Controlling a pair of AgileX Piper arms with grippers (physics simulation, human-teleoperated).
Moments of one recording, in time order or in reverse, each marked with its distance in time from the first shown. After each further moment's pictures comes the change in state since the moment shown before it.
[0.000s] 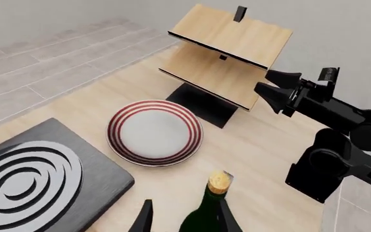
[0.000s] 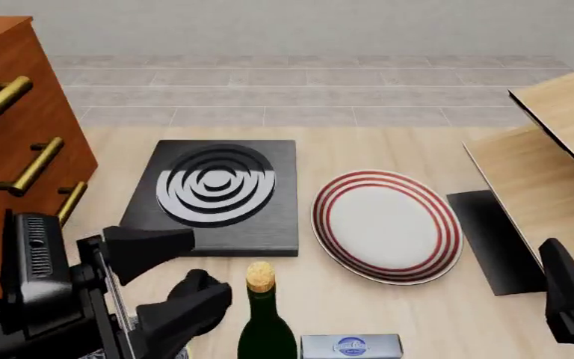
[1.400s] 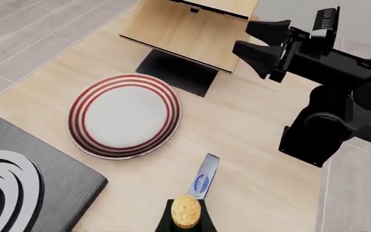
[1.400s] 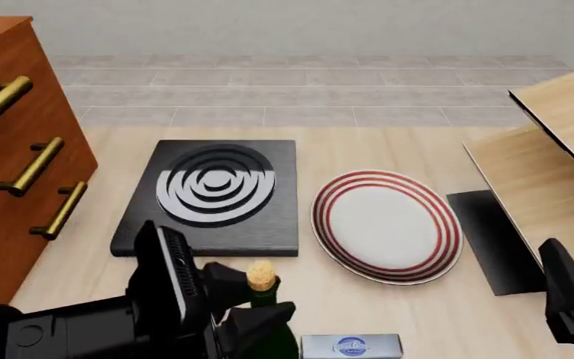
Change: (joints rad) left arm -0.122 0.351 -0.098 -0.066 0.083; right arm 0.000 -0.001 0.001 -0.001 0.000
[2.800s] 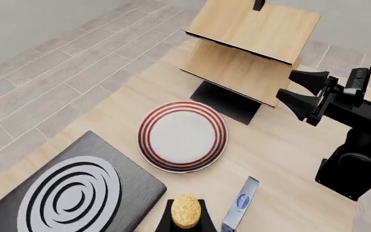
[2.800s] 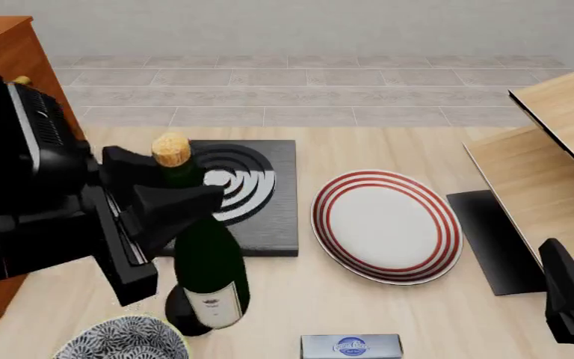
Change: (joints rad) left arm 0.200 -0.234 -0.304 0.481 0.088; right arm 0.000 -0.001 -0.001 0.003 0.000
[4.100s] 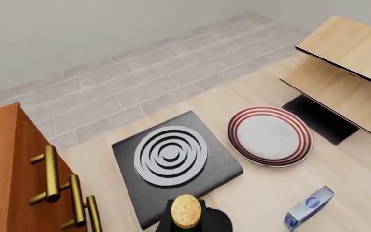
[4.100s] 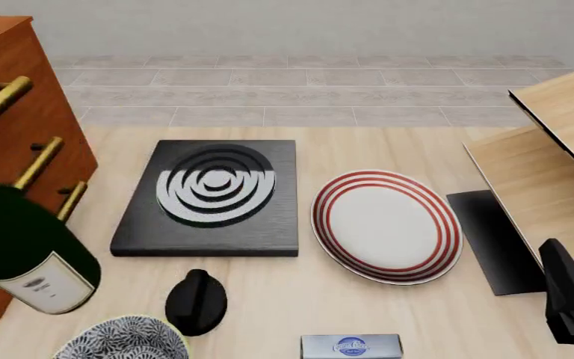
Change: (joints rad) left arm 0.443 -0.405 -0.120 0.440 0.045; right arm 0.000 -0.002 0.000 0.002 0.000
